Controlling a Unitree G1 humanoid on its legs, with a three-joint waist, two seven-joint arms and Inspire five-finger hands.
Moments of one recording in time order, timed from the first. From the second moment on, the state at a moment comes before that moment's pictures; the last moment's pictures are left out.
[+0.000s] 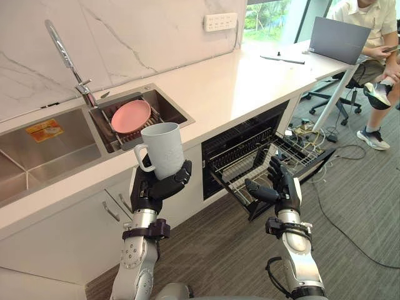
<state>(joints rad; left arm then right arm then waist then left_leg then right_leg) 0.23 0.08 -0.13 -0.23 -0.35 -0.18 0.11 0.07 -0.05 -0.07 0.14 0.06 -0.12 -0.14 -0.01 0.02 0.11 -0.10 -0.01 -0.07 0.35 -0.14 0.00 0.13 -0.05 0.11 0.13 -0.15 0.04</state>
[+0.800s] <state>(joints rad) -0.01 0.16 -0.12 0.00 -0.25 -0.18 0.19 0.05 -0.08 0.17 -0.04 0.25 -0.12 -0.04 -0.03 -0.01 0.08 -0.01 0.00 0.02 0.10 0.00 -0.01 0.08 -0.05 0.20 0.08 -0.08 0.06</state>
